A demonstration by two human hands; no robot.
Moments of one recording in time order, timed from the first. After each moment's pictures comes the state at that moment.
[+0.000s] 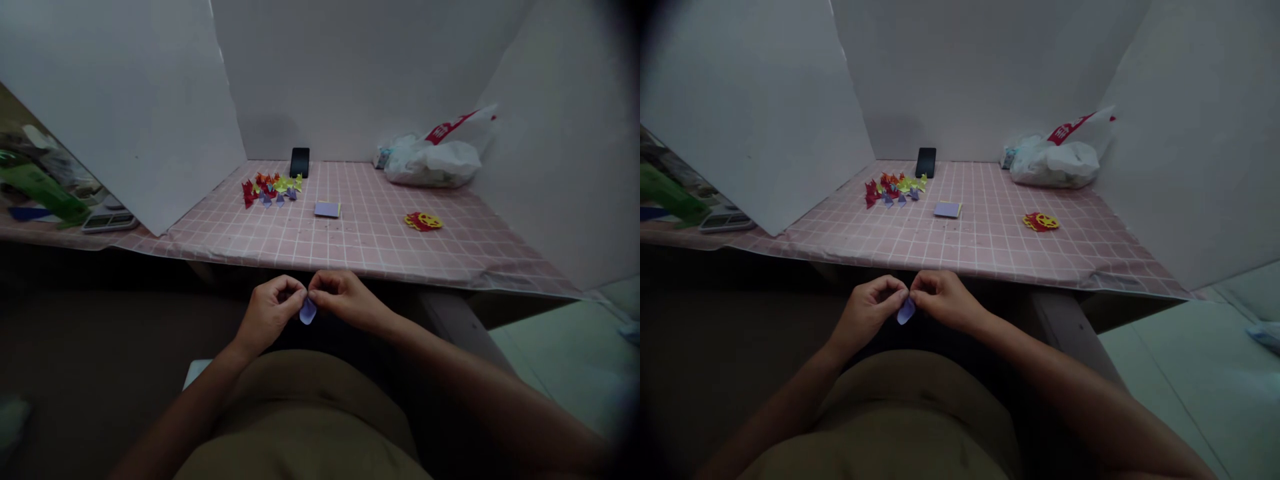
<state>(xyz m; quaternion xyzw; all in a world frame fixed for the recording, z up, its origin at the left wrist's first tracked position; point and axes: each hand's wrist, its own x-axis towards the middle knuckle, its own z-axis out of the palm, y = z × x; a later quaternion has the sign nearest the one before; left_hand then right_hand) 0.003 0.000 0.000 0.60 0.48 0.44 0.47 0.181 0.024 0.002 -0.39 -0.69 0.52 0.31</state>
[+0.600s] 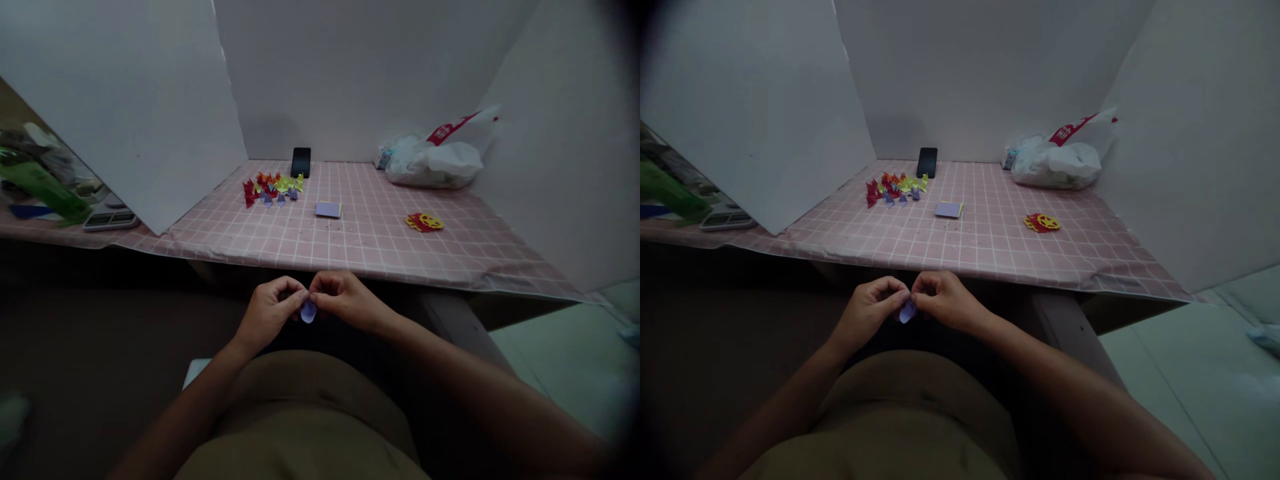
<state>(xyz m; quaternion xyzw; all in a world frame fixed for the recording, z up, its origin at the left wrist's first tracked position) -0.001 0.002 -0.004 0.59 0.46 0.42 0.50 0.180 0.025 0.000 -0.40 -0.65 0.57 0.30</state>
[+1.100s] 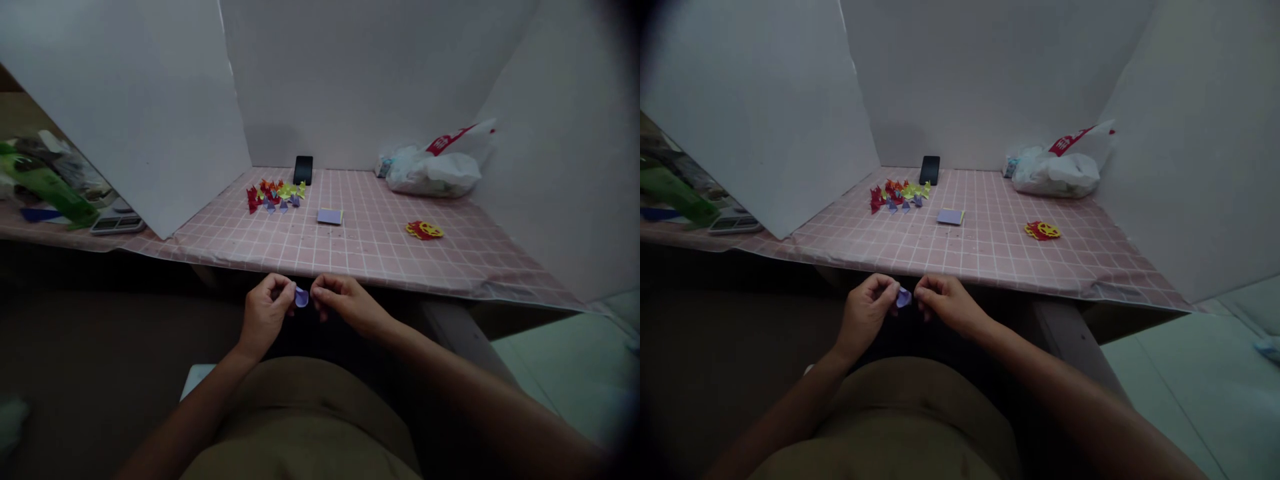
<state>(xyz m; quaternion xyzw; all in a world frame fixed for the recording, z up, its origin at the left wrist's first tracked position) 0.002 0.005 -0.012 0.56 0.52 0.52 0.39 0.178 0.027 -0.004 -0.38 -0.60 0.60 0.35</state>
